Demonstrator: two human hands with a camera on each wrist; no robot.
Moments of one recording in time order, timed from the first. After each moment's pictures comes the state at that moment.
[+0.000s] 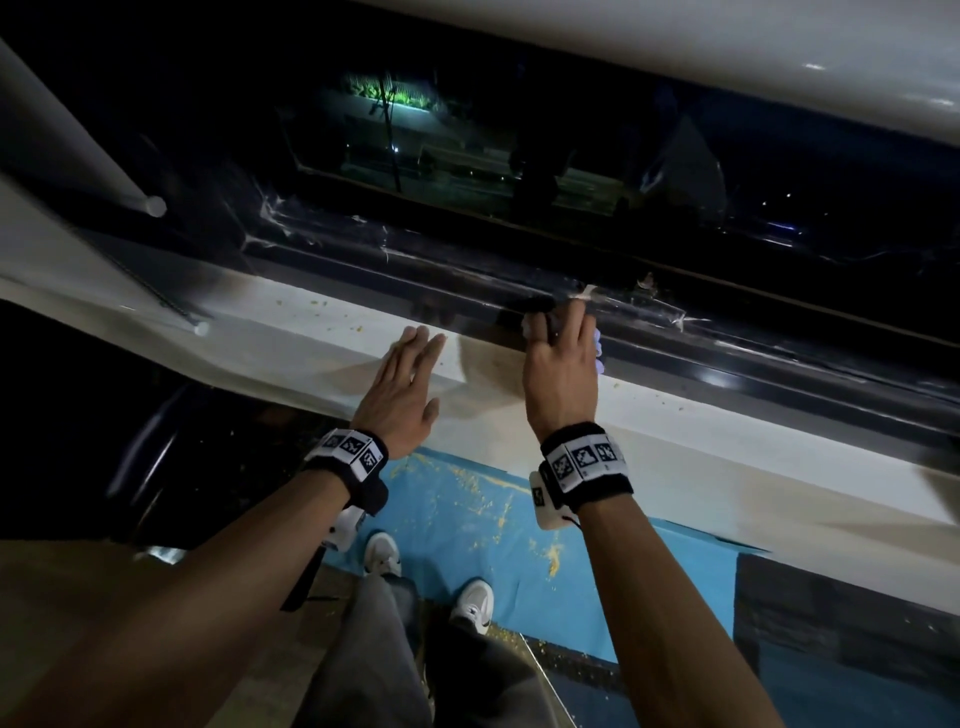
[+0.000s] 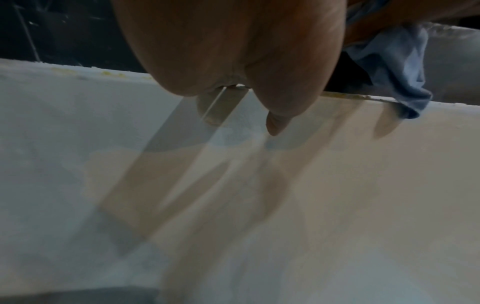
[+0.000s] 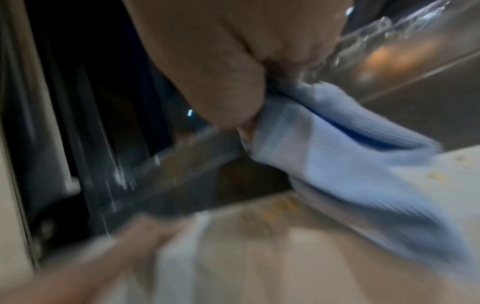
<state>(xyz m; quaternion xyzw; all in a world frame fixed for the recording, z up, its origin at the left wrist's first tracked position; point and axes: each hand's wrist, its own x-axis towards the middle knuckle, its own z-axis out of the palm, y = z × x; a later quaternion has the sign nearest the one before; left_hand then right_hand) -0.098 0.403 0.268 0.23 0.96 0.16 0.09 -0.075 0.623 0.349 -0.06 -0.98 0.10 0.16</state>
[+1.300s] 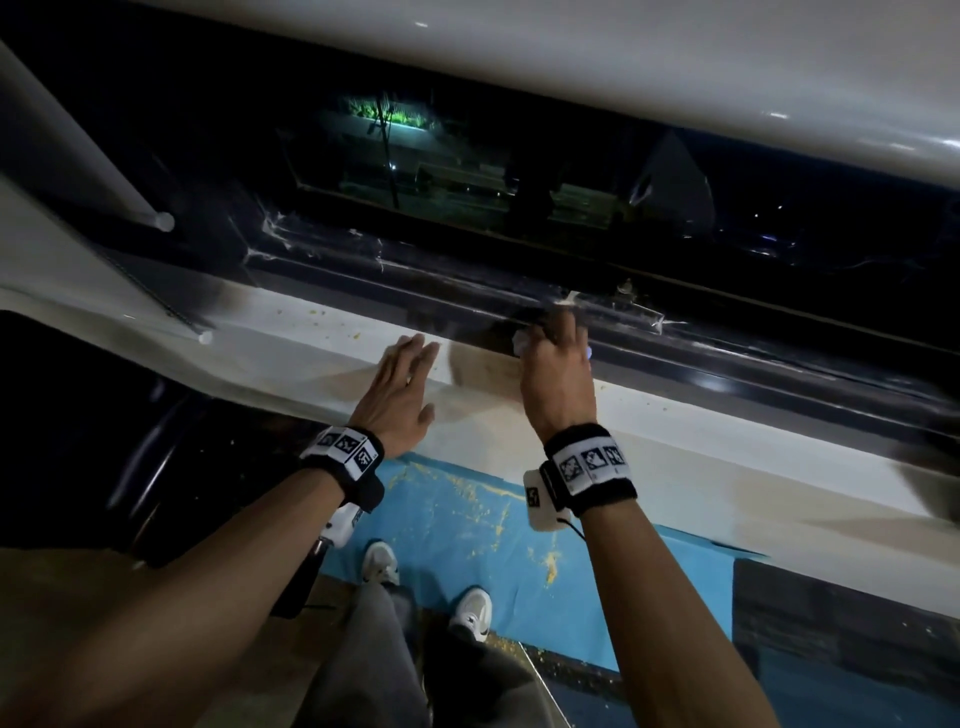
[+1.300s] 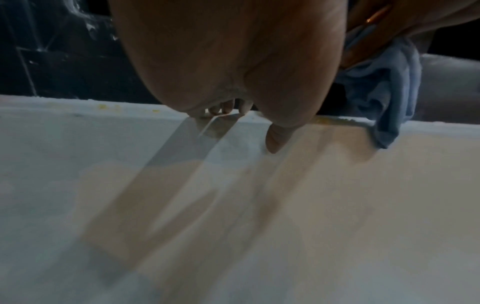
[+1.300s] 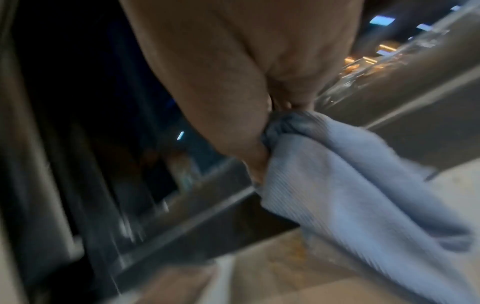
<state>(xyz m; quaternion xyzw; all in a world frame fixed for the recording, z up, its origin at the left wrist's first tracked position) -0.098 0.405 0.278 0.23 0.96 0.15 0.09 -0.062 0.634 0.369 -0.05 -0.98 0.16 0.08</state>
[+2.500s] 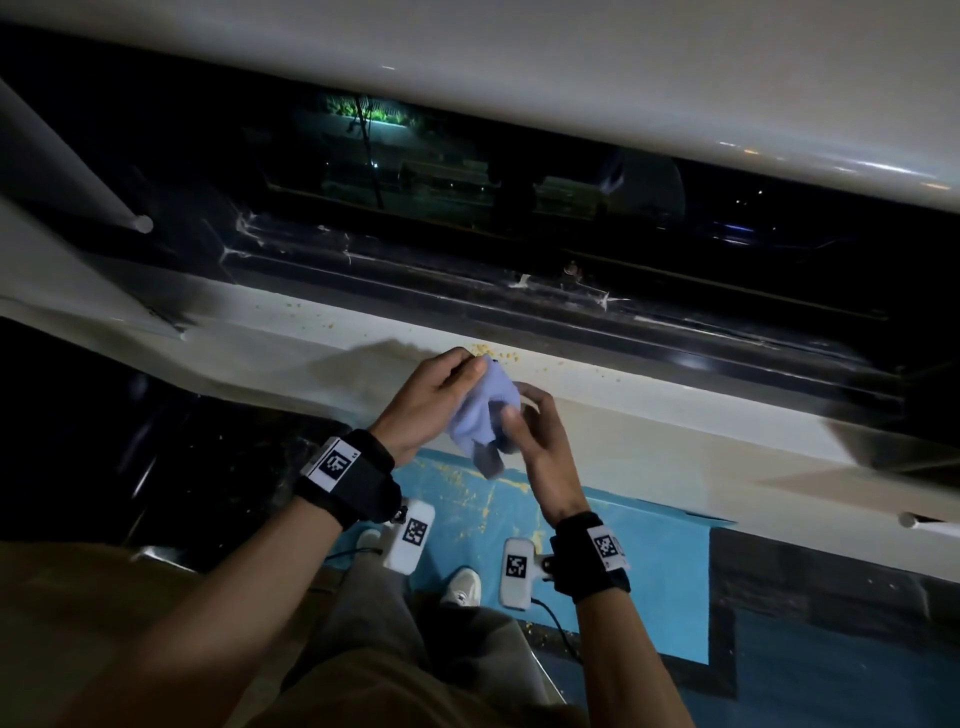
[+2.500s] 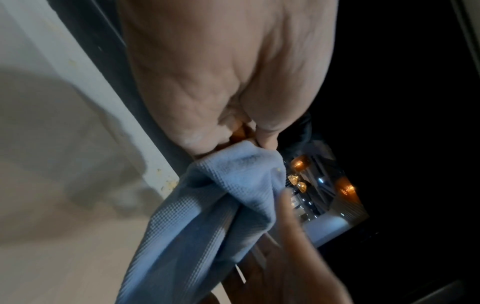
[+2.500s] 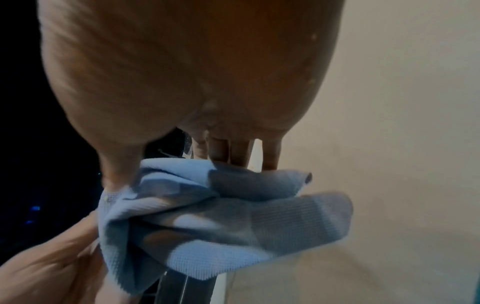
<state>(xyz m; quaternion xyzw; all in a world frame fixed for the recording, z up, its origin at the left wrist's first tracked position) -0.025 0.491 0.400 0.12 0.72 0.64 0.23 0.072 0.658 0.362 -0.17 -0.68 0.71 -0.02</state>
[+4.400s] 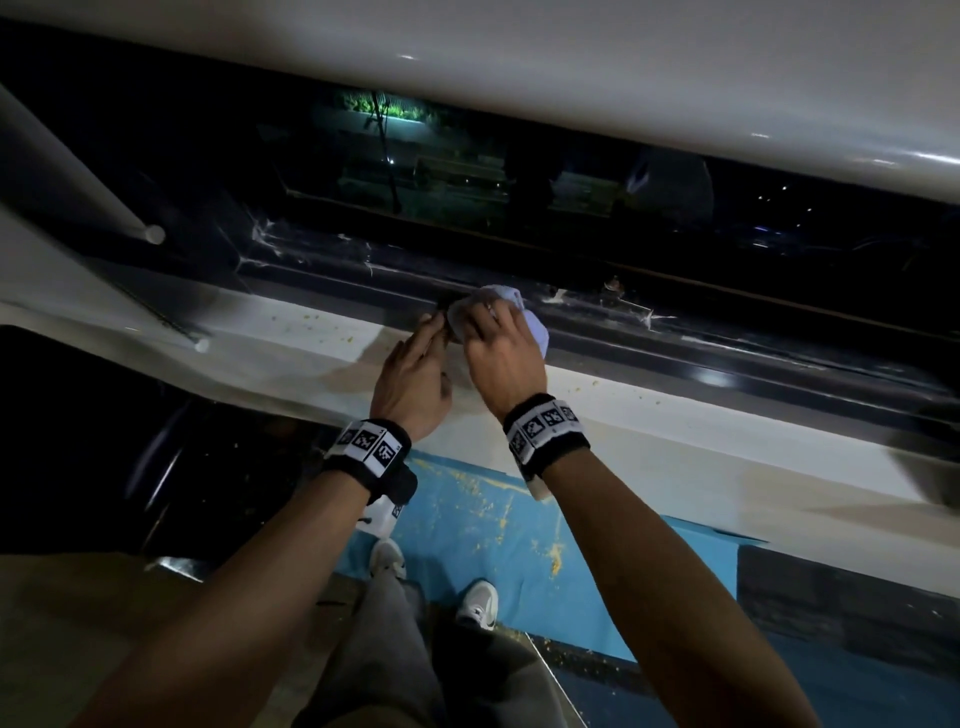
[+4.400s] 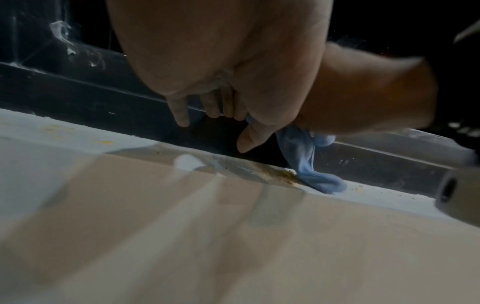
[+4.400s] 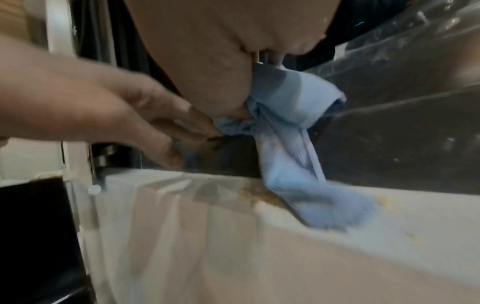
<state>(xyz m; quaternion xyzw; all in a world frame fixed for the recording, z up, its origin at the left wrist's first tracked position) -0.102 0.453 0.321 0.17 0.96 0.21 0.03 -0.092 0.608 0.370 0.13 -0.98 0.09 0.13</state>
